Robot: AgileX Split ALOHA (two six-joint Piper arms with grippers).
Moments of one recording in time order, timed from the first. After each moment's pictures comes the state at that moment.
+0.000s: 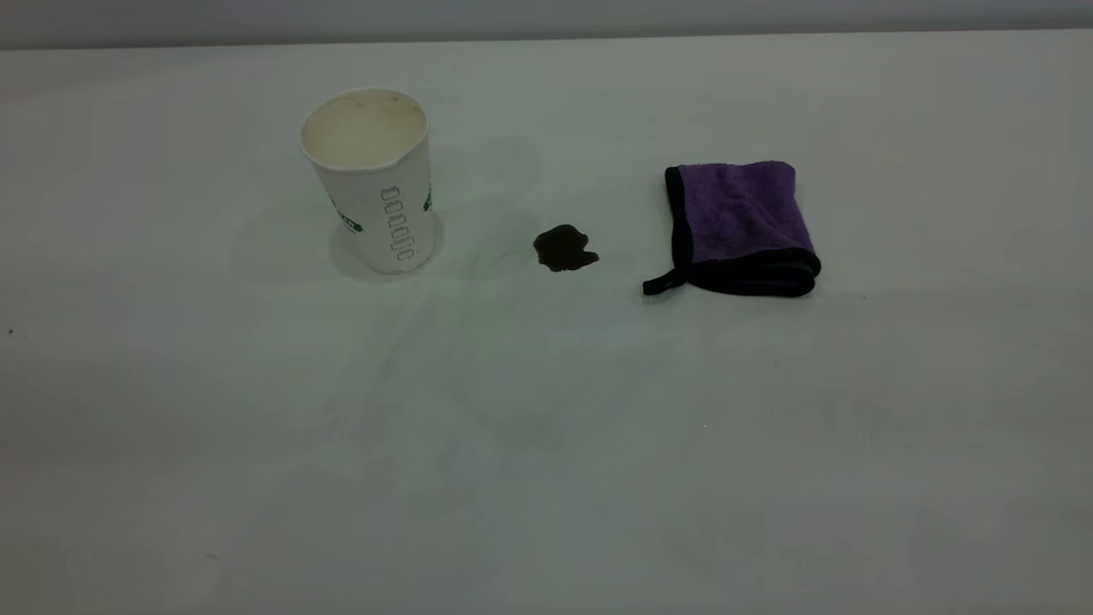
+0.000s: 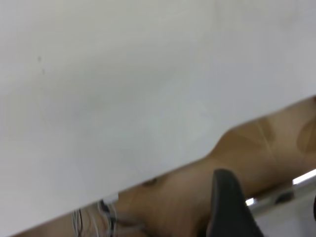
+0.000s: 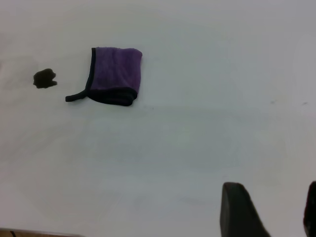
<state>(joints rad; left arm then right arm) -0.30 0.23 -0.49 -0.02 1.11 0.06 0.01 -0.02 -0.47 0.07 1.14 -0.03</state>
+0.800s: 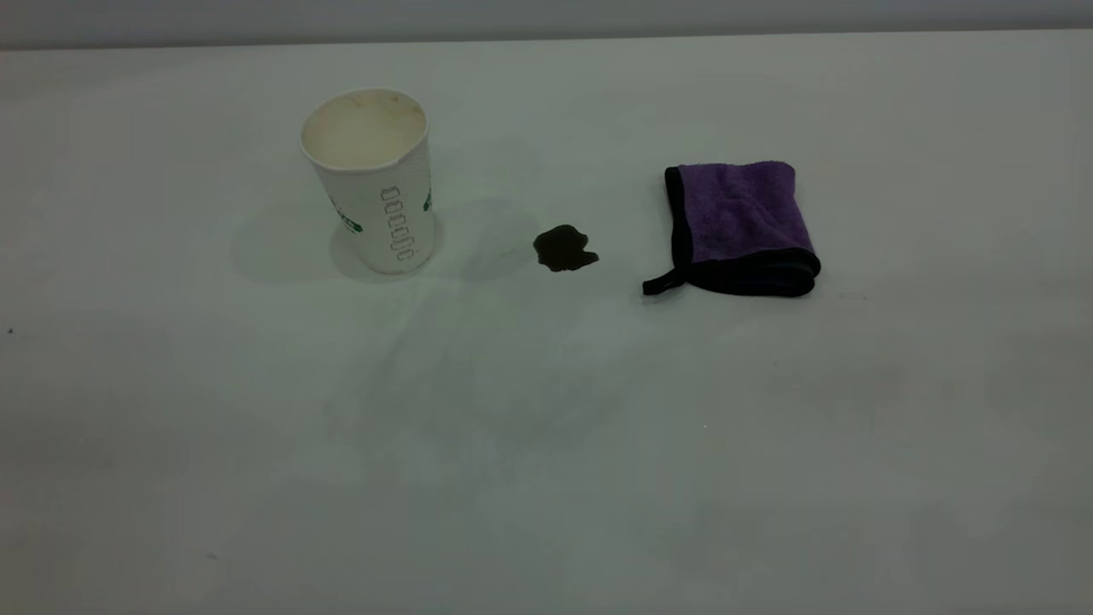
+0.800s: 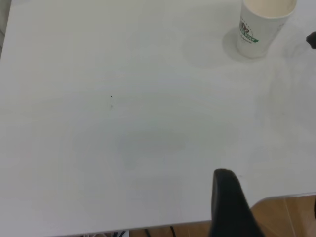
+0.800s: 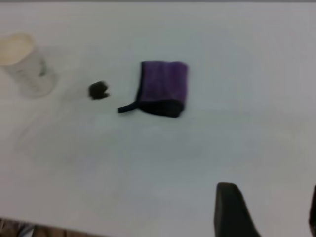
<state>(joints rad) -0.03 -0.02 -0.49 -0.02 1.12 0.06 0.01 0.13 -0.54 0.23 1.09 -0.09</state>
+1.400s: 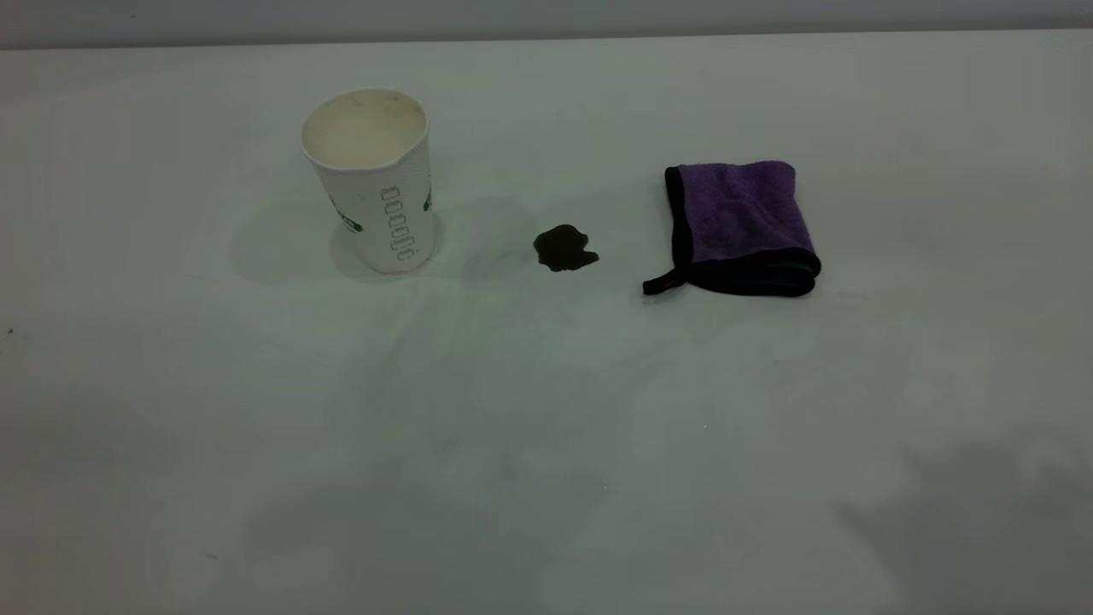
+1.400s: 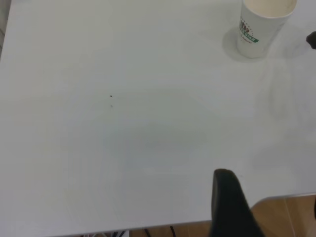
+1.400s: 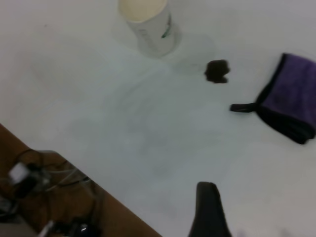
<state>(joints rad) -0.03 -0.02 -0.49 -0.02 1.12 0.06 0.01 1.00 -0.63 0.83 0.79 -0.91</state>
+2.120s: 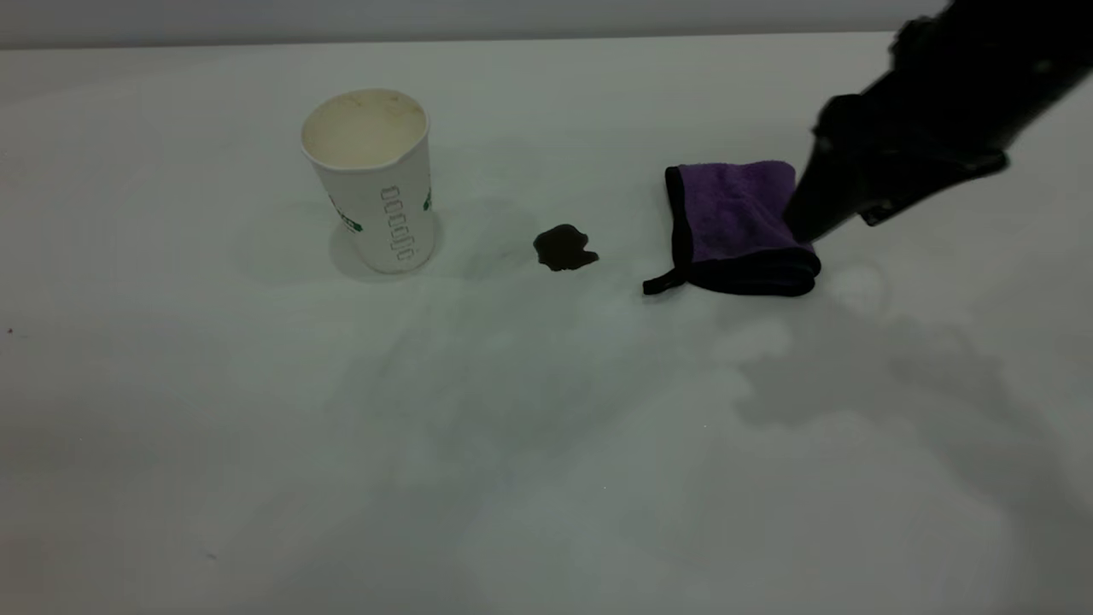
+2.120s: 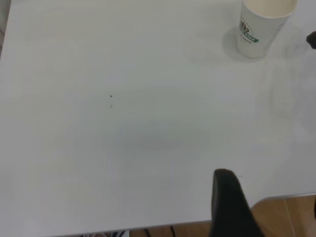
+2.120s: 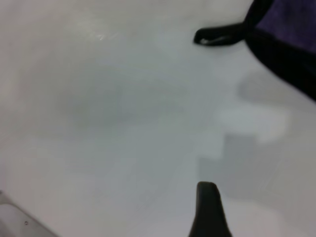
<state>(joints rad) -0.03 -0.02 -0.49 -0.02 1.12 0.06 0.25 1.93 -0.92 0.76 0.42 -0.84</state>
